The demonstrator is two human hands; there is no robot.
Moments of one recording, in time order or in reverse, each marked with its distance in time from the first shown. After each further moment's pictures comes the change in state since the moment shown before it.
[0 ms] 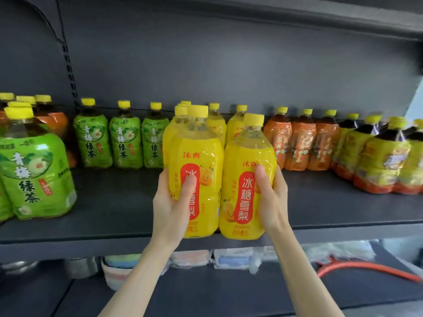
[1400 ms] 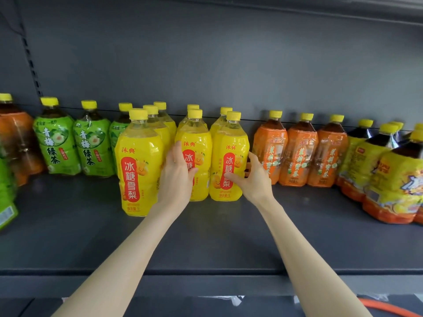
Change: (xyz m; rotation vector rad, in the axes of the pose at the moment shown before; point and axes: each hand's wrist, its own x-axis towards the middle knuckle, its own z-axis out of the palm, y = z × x) left_hand 0.112 -0.065 0.105 1.006 0.064 0.177; right_hand 0.160 0.071 -0.063 -0.785 -0.147 0.016
